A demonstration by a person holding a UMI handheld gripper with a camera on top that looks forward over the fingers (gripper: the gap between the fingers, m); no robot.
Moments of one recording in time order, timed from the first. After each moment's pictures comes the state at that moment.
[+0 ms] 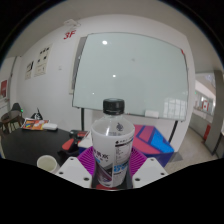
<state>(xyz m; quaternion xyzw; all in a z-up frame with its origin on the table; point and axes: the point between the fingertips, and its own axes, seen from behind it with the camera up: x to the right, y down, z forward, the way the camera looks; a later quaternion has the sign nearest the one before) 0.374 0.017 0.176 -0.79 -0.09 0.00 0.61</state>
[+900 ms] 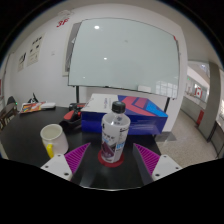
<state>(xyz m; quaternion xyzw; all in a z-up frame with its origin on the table) 0.379 -0.079 0.089 -0.85 -0.05 -0.04 0.53</state>
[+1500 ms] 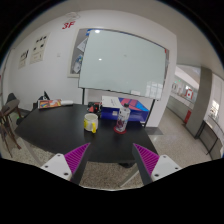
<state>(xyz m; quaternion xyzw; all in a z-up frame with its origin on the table) 0.274 -0.378 0.192 -0.85 -0.02 -0.09 0.52</state>
